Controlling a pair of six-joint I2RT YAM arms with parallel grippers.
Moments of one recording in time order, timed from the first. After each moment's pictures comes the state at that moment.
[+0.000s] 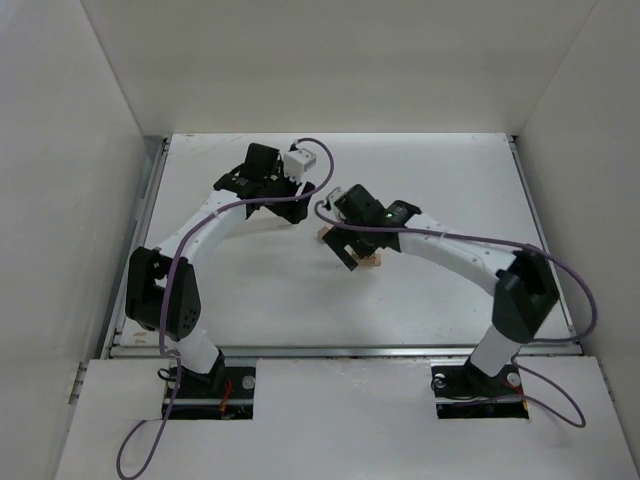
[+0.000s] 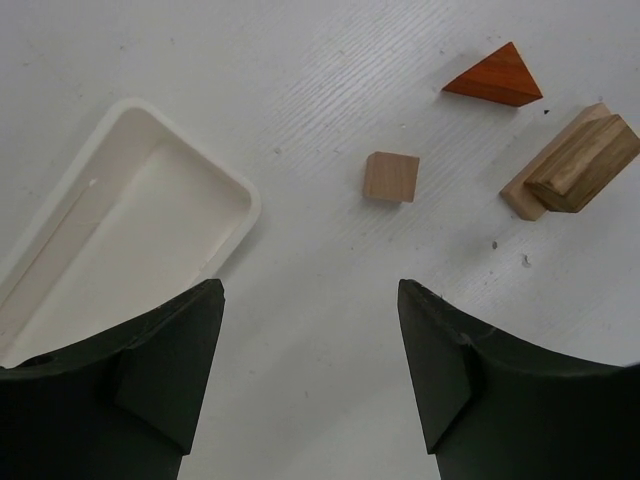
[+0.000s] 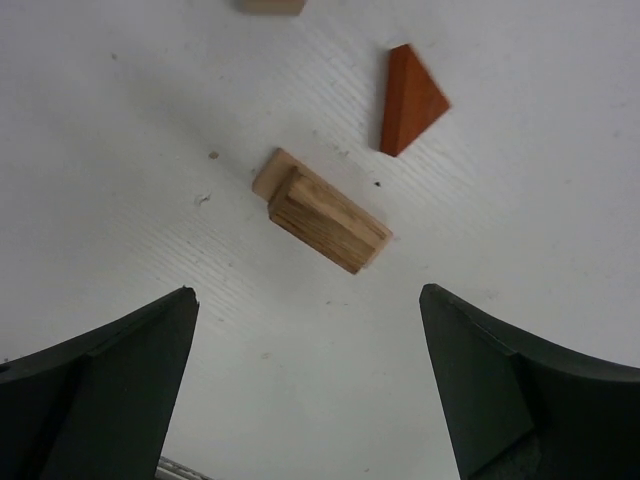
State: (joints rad) left arm -0.38 1.63 1.34 -0.53 0.27 0.20; right arm 0.81 1.72 1.40 -0.75 0.20 -0.05
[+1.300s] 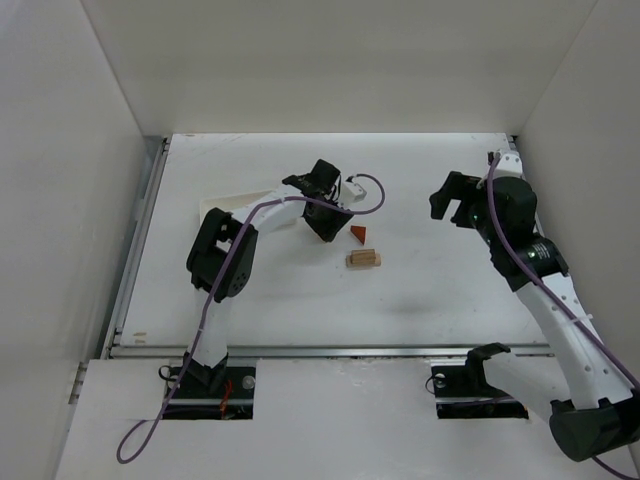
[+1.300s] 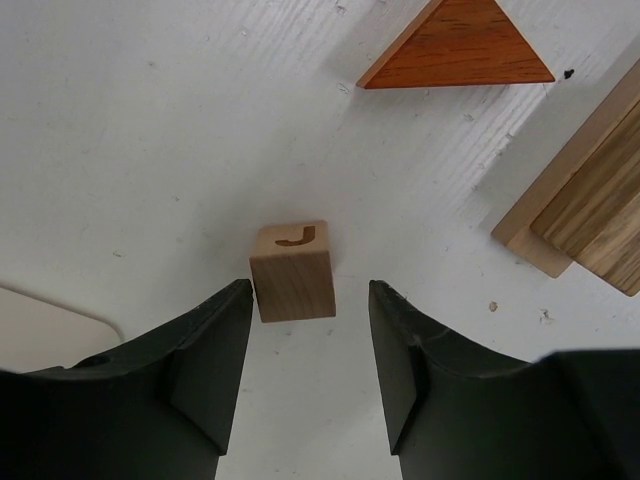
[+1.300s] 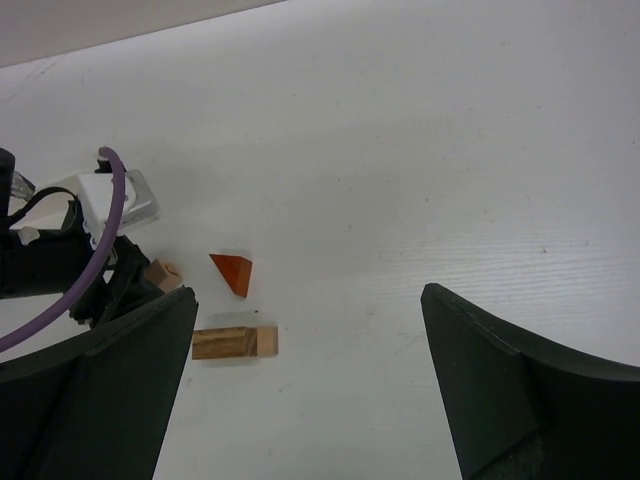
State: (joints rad) left arm -0.59 2.06 1.59 -0.64 0.18 0.31; right arm 0.26 0.95 1.05 -0.46 0.15 0.34
